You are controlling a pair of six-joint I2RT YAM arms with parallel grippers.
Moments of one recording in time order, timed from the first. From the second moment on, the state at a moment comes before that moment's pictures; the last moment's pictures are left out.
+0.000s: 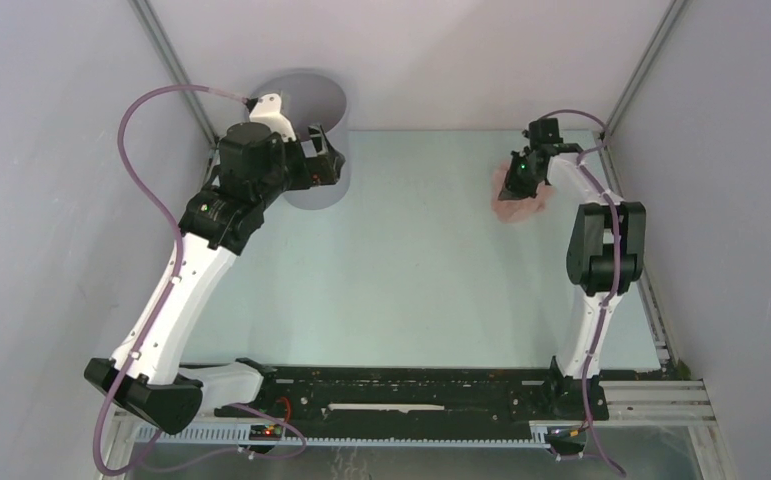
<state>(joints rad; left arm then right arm) -0.41 1.21 1.49 -0.59 -0.09 -0.34 0.02 2.08 1.72 -0.66 -0.21 0.35</state>
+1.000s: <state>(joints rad) -0.64 1.17 1.05 -0.50 0.19 -0.84 0.69 1.15 1.10 -0.81 -0.17 0.48</state>
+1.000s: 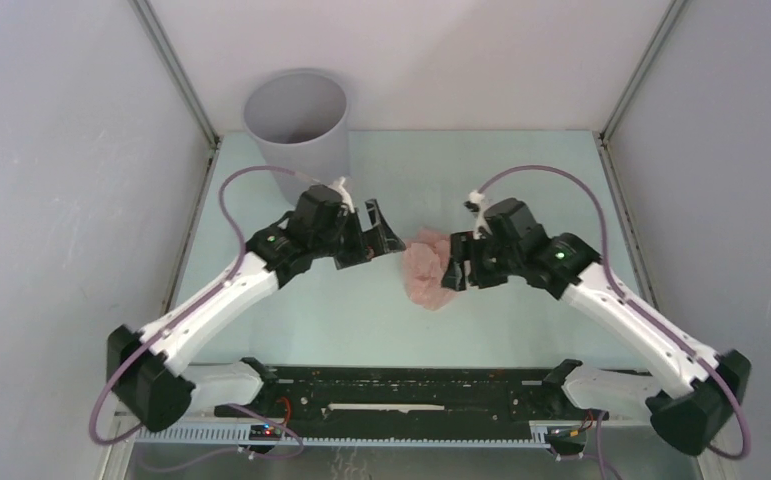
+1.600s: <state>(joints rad) -0.73 1.93 1.60 -0.62 0.21 -0.65 0.30 0.83 1.01 -1.06 -0.14 0.51</state>
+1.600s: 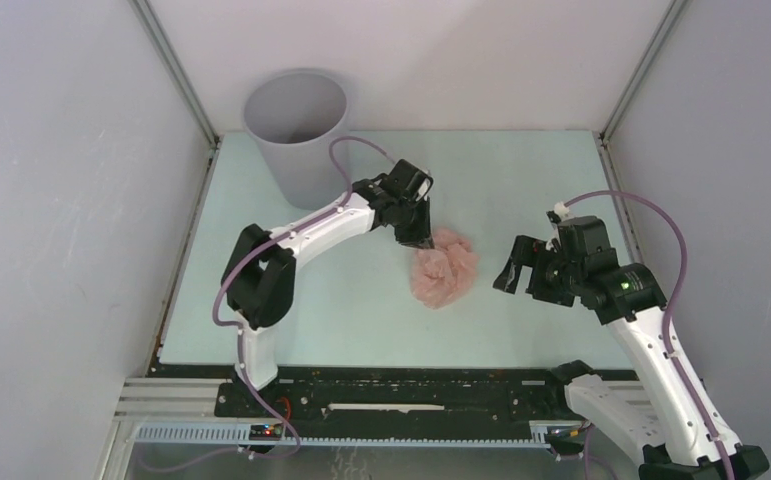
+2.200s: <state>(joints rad) -0.76 1.16 1.00 -0.18 0.25 -0.49 0.14 0.93 0.98 -0.94 -0.36 0.51</state>
